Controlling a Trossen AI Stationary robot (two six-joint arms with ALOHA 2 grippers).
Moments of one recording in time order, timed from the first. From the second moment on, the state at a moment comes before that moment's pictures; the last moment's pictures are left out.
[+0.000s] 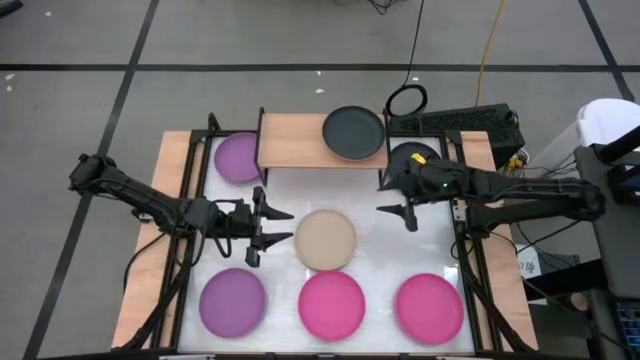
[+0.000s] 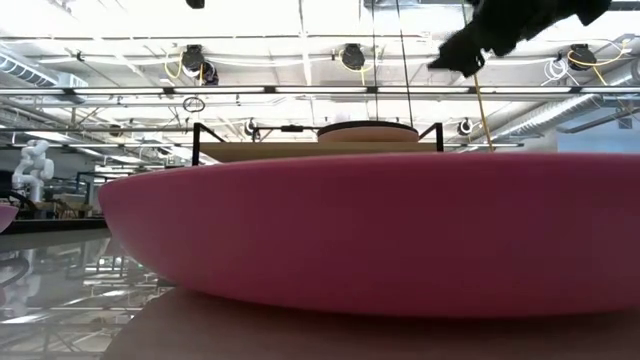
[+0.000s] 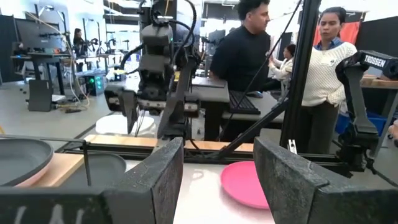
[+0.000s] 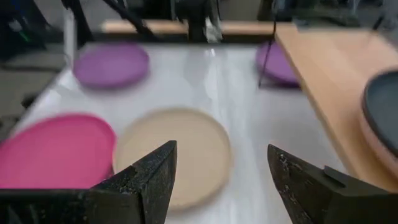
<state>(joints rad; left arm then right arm) -0.35 1.09 0.65 0.56 -0.32 -0.02 -0.12 0.85 0.67 -0.26 -0.10 -0.06</state>
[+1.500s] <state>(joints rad) -0.35 1.09 0.65 0.55 -0.32 -0.04 -0.45 1.21 0.49 -0.49 0.40 0.08</state>
